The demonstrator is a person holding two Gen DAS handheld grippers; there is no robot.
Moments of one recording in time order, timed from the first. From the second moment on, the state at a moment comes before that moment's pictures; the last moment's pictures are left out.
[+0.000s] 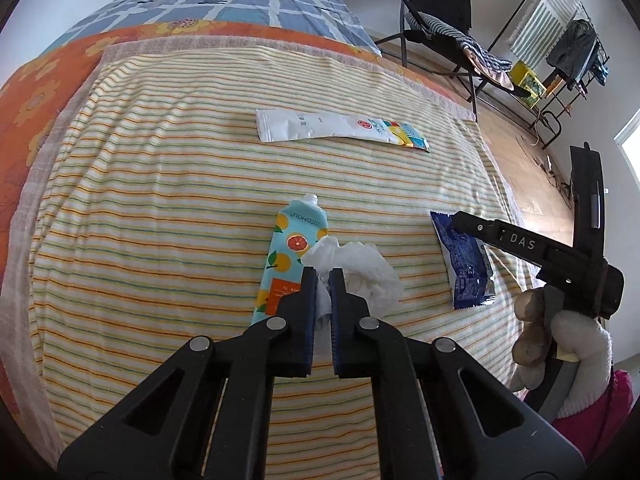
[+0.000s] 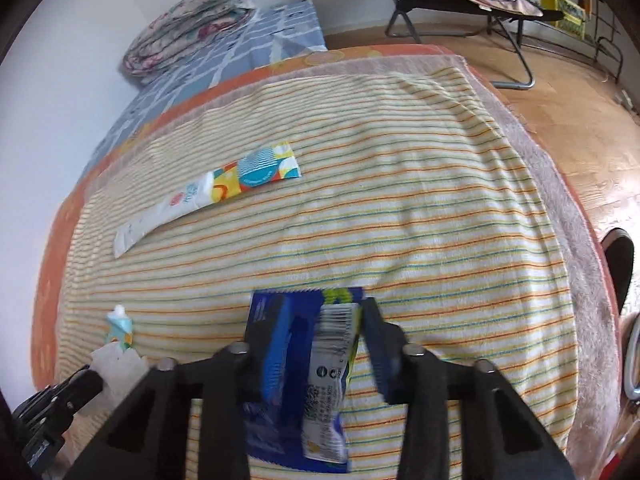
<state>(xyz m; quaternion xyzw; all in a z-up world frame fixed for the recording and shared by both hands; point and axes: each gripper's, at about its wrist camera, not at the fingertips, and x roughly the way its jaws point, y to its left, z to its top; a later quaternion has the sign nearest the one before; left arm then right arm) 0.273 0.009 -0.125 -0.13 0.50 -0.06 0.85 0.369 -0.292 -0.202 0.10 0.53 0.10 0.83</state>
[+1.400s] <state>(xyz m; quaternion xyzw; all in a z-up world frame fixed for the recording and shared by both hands) 0.181 0.009 -0.056 -0.09 0.44 -0.12 0.88 0.247 -0.283 -0.087 0.06 0.41 0.20 0.89</state>
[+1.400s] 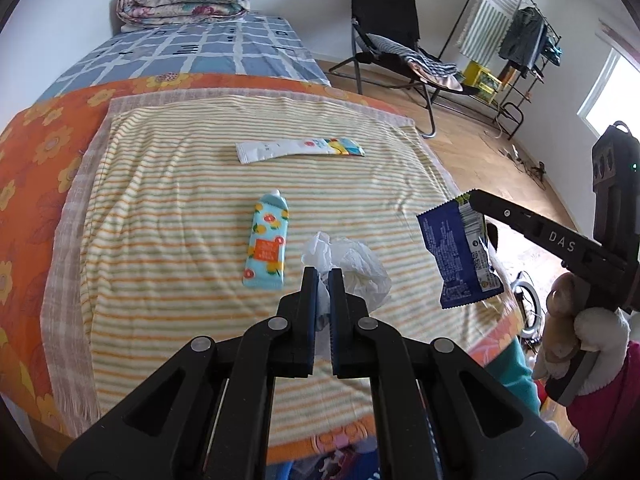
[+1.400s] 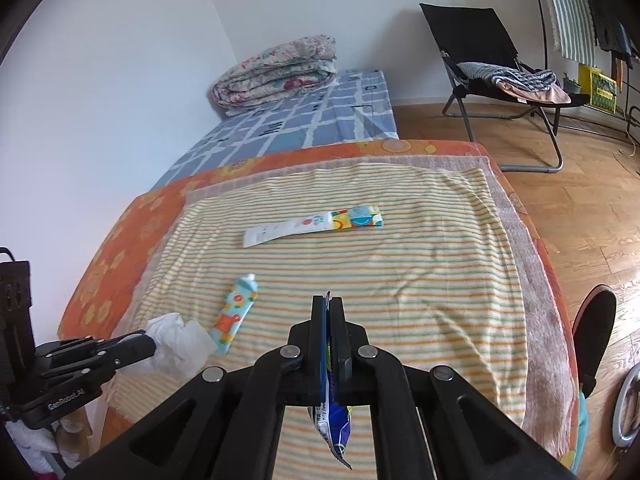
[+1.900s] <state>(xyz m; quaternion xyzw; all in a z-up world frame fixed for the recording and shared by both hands) 0.095 -0.006 -0.039 -0.05 0.44 -0.17 0.88 0.140 -0.282 -0.050 0.02 0.37 0.23 0.90</state>
